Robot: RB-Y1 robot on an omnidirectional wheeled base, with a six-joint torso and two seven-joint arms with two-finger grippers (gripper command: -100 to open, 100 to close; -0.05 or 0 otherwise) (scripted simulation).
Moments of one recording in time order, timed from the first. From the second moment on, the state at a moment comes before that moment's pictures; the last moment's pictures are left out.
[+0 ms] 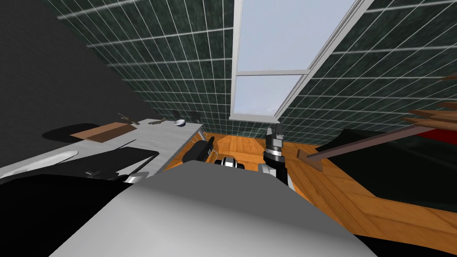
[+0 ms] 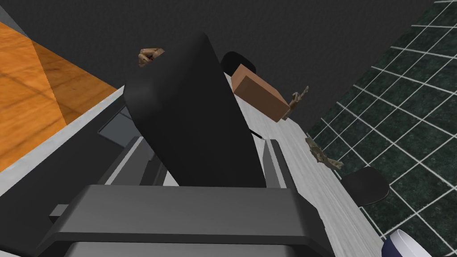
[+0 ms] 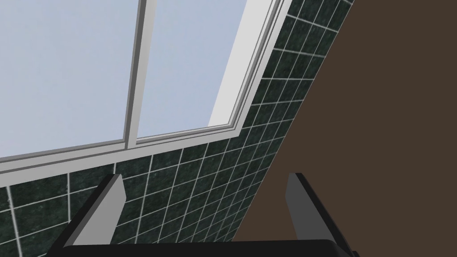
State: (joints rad) left arm 0.11 0.19 1.46 -1.28 0.51 -0.24 1.77; right arm 0.54 -0.02 0.06 -2.31 0.03 -0.43 0.15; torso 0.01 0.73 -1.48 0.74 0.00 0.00
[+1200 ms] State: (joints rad) left arm 0.15 0.28 1.53 -1.35 0.52 -0.05 1.79; right arm 0.54 -0.02 0.06 -2.31 0.03 -0.43 0.15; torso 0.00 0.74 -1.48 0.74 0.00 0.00
